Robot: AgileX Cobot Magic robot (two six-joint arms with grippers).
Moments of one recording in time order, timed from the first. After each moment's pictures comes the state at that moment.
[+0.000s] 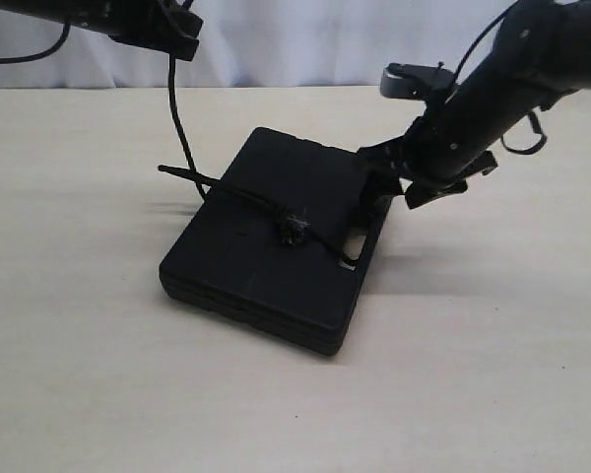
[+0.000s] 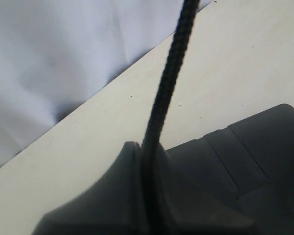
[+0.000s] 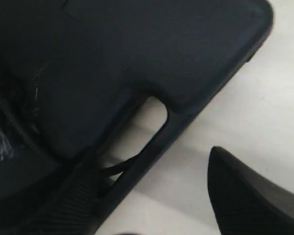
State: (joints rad) left arm -0.06 1.84 -1.43 -1.02 0.51 1.35; right arm 0.23 1.91 -1.32 0.37 0.81 -0.18
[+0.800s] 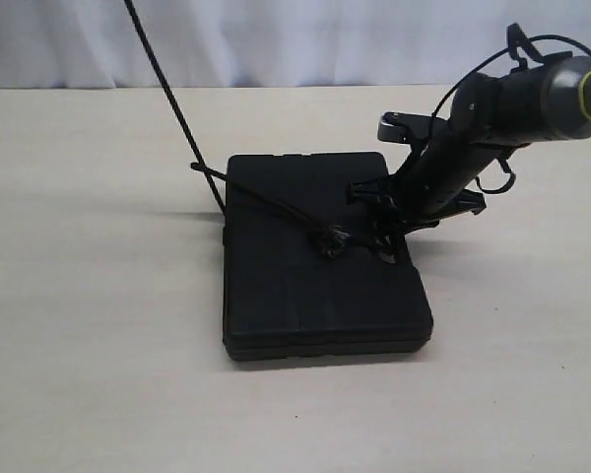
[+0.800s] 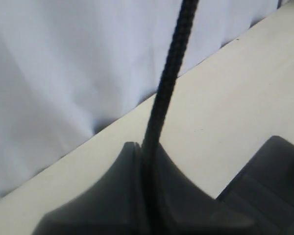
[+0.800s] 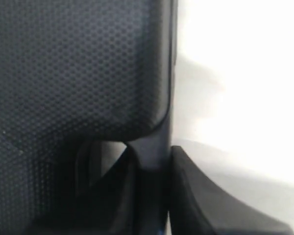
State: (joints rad) left arm 0.02 1.71 -1.43 -0.95 0.53 1.21; right arm 0.24 2.07 -1.30 0.25 0.61 0.05
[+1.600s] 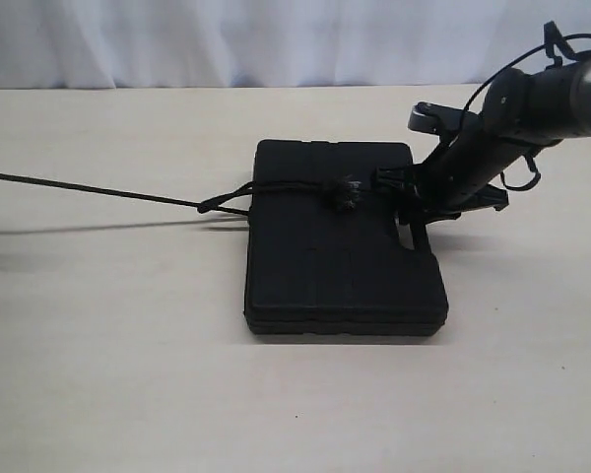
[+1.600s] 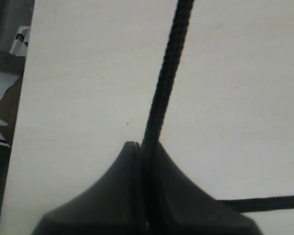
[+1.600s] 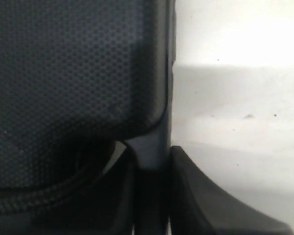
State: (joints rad) left arm 0.40 1.70 -0.90 -0.68 0.11 0.94; right arm 0.15 2.08 -1.30 0.29 0.57 0.03
